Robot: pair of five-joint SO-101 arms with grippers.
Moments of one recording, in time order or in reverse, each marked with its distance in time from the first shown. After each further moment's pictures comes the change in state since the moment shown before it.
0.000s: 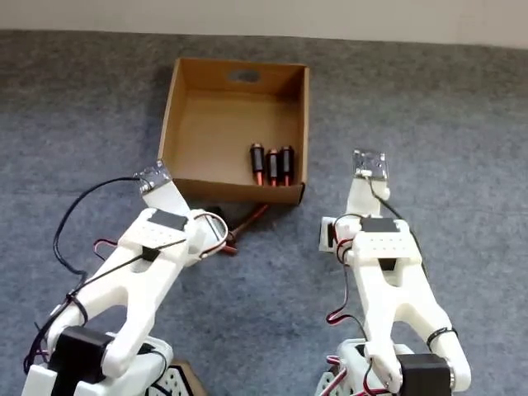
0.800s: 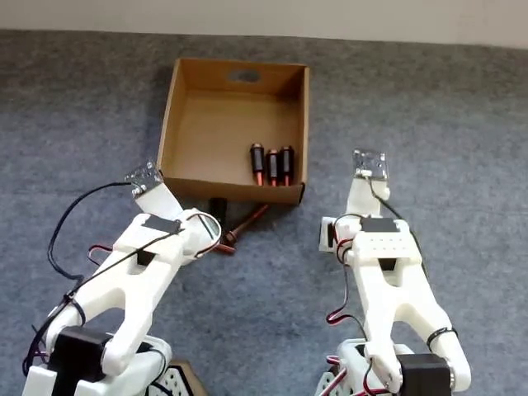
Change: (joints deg) left arm -1.0 0.1 3.8 -7.3 -0.1; right arm 0.0 0.0 0.0 0.0 0.0
